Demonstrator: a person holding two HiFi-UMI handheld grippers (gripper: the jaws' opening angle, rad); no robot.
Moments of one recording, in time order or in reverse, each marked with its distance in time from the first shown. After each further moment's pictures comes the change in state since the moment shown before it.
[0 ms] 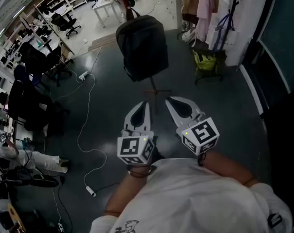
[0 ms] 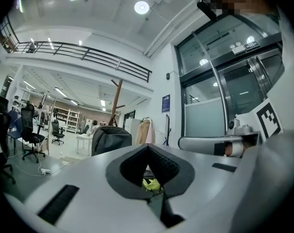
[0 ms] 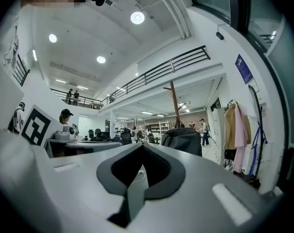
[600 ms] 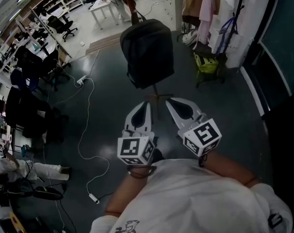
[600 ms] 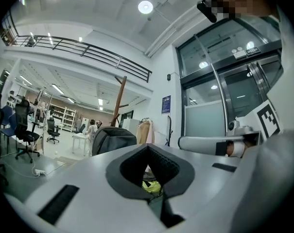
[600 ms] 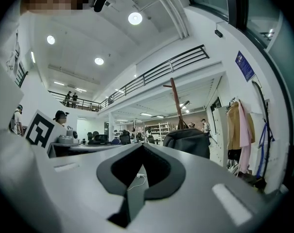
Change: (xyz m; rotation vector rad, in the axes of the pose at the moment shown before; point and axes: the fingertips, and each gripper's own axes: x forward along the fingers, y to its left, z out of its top) left arm 0.047 0.077 0.009 -0.019 -0.010 -0.049; right arm 0.088 -0.005 0.002 0.018 -0.025 -0.002
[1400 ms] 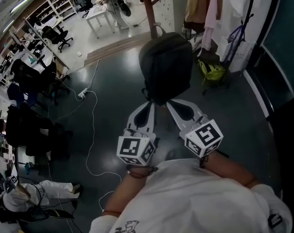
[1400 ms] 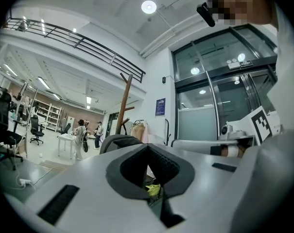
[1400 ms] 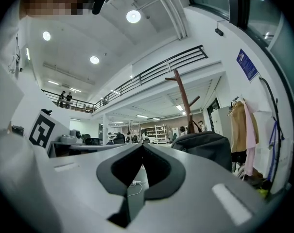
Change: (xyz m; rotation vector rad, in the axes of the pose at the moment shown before) left arm 0.073 0.150 0.050 -0.001 -0.003 -0.175; right arm 0.179 0.003 0.016 0.011 -0.029 -0.059
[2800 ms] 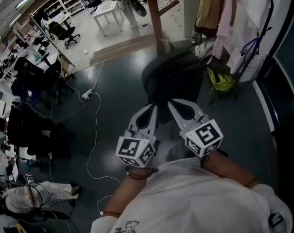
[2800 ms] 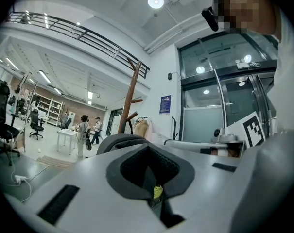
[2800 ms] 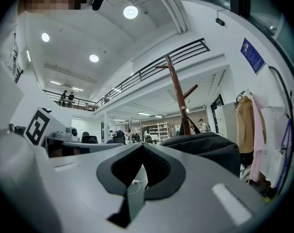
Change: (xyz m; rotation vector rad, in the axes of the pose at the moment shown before) left arm 0.123 0.058 -0.005 -0.039 0.029 0.010; right arm 0.099 -0.113 -0.004 0.002 0.031 0.044
